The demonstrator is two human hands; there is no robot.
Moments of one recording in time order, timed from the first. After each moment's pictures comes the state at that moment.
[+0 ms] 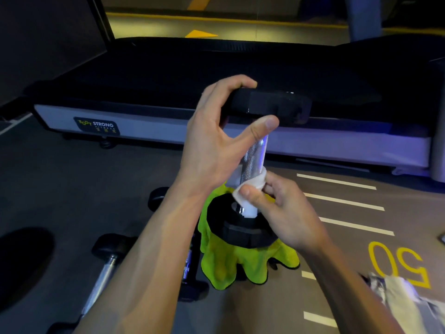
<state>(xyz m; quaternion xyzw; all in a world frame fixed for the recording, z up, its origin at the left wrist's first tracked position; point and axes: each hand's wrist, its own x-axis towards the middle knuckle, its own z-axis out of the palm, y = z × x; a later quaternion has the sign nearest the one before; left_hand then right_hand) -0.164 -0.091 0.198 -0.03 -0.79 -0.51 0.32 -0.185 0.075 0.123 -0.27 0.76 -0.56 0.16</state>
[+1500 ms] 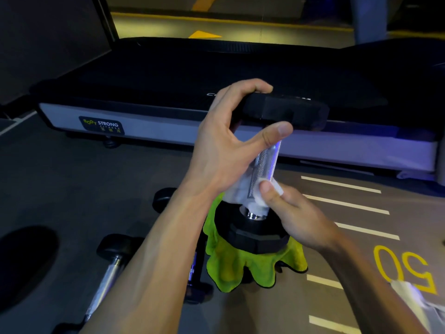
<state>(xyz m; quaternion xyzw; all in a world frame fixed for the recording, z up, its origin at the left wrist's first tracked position) -0.160 -0.098 0.199 -0.05 -0.78 -0.56 0.29 -0.193 0.073 0.124 -0.34 0.75 -0.51 0.24</state>
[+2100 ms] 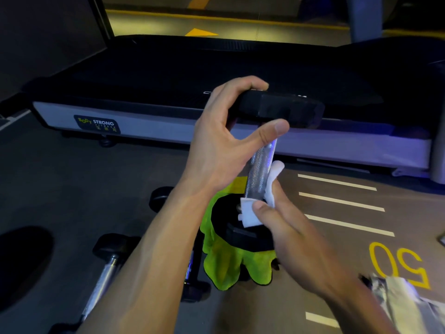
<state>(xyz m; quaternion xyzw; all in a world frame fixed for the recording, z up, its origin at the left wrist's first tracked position) -0.160 -0.095 0.199 -0.05 -0.77 -0.56 0.30 -0.131 0.075 0.154 -0.19 0.80 -0.53 0.23</state>
